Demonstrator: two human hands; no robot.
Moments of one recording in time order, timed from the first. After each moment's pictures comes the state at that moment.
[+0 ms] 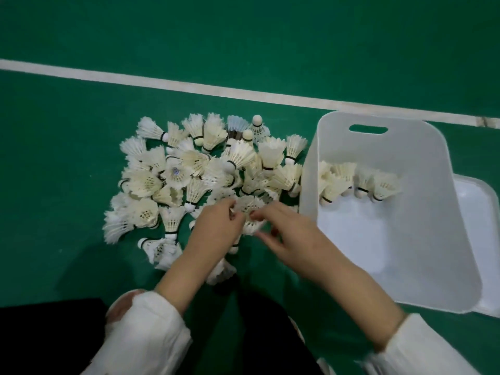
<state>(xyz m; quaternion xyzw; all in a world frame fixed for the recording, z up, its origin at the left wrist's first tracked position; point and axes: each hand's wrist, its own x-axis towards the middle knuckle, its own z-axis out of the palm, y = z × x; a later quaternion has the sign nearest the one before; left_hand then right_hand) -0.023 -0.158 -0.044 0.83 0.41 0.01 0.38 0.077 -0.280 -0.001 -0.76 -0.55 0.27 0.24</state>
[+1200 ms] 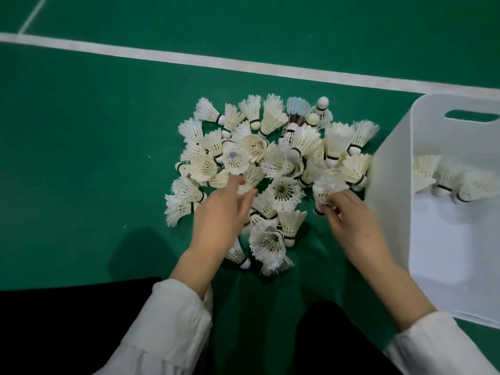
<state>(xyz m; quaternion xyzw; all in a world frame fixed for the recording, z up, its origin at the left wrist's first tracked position) -0.092 -0.095 -0.051 0.88 0.42 0.03 0.22 0.067 -0.243 -0.071 -0.87 -0.41 0.17 0.22</state>
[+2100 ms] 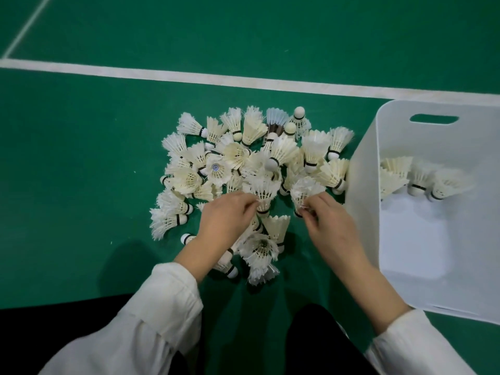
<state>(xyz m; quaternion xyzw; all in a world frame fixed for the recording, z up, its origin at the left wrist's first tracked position) -0.057 -0.095 -0.069 0.92 0.32 -0.05 0.19 0.064 -0.245 -0.061 -0.86 -0.42 0.16 0.25</state>
